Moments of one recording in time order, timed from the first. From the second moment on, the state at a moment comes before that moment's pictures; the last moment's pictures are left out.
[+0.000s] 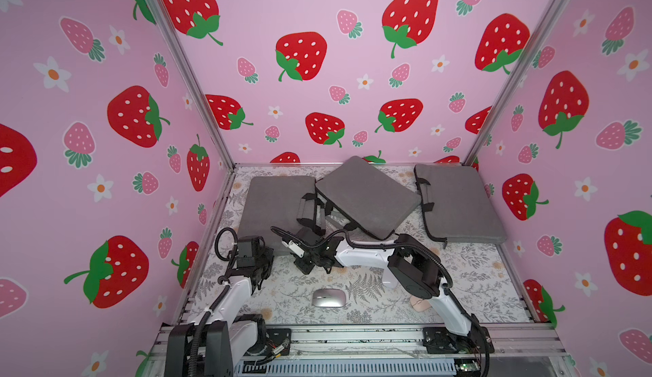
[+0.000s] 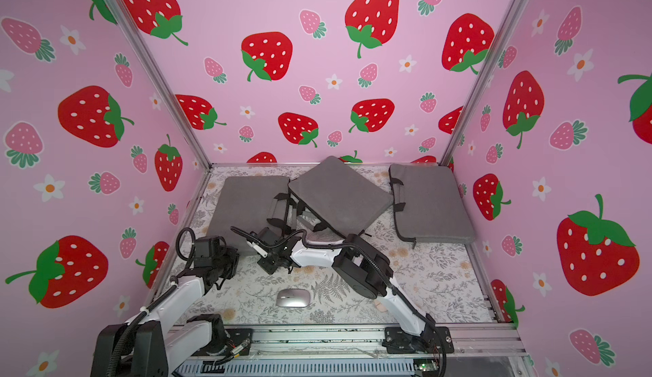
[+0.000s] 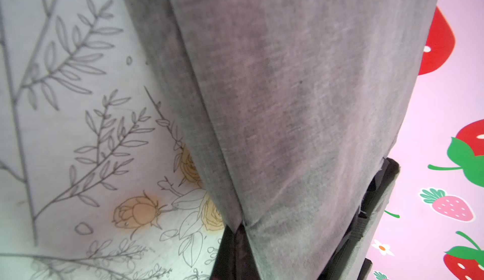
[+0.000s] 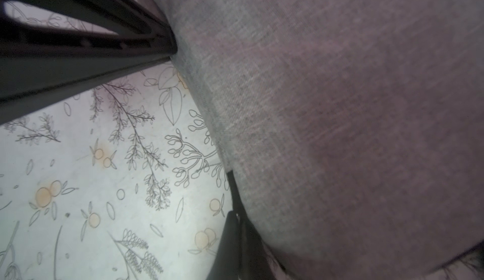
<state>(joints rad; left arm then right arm) 0.09 1.05 0.33 -0.15 0.10 -1.31 1.22 2.26 1.63 -0.24 -0.06 0.05</state>
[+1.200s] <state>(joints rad) 0.34 1.25 0.34 0.00 0.34 -1.16 1.07 2.10 1.34 -0.01 -0.14 0.12</state>
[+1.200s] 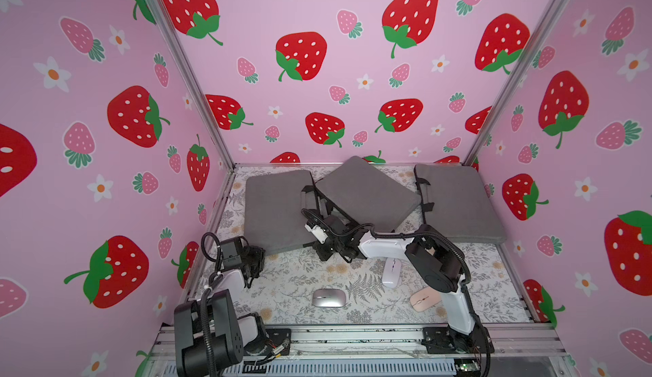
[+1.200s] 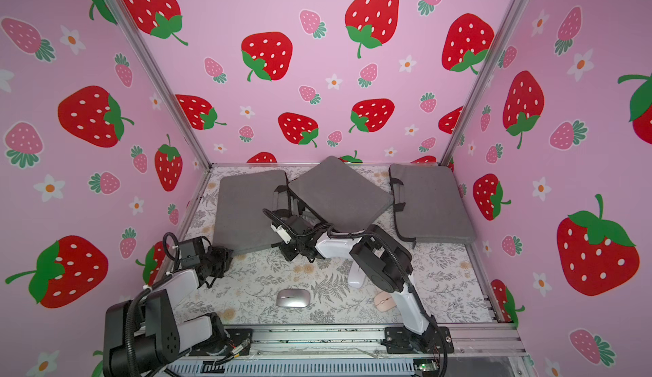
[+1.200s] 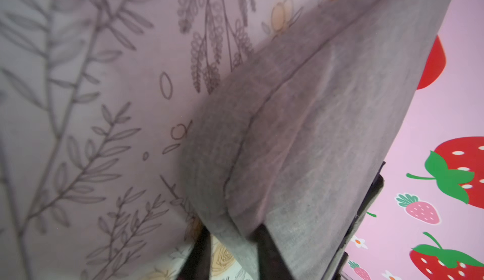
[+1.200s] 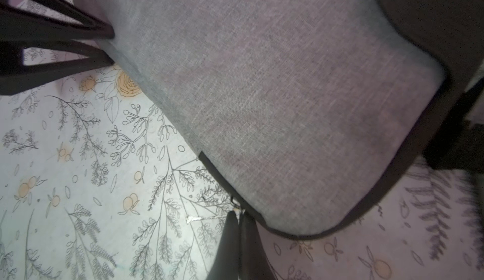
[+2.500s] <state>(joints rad) 0.33 0.97 0.42 -0.32 0.32 -1.06 1.23 1.86 1.15 -0.05 -0.17 0.09</state>
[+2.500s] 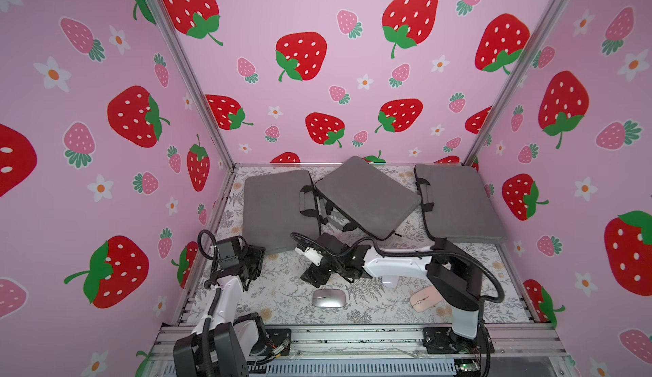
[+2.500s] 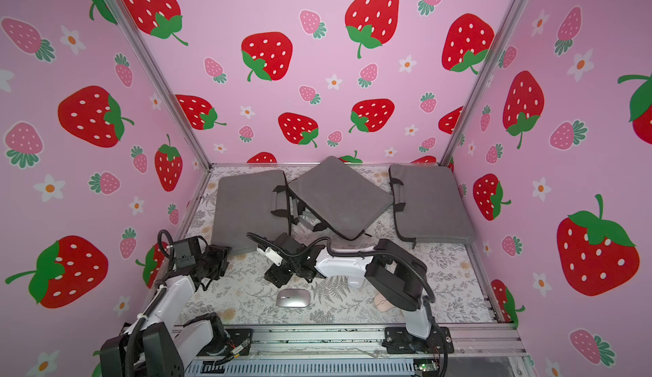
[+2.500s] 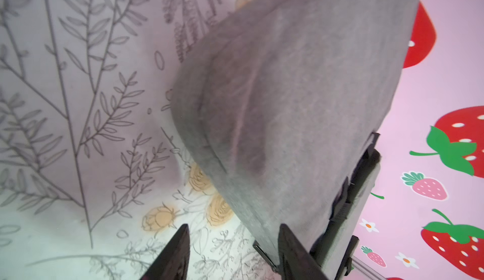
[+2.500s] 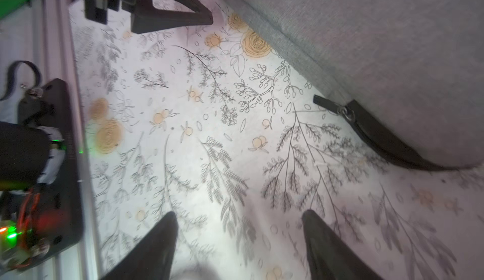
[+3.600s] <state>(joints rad) -0.21 1.19 0.87 -0.52 0.06 -0.94 1.43 1.77 0.82 0.08 0.03 0.00</state>
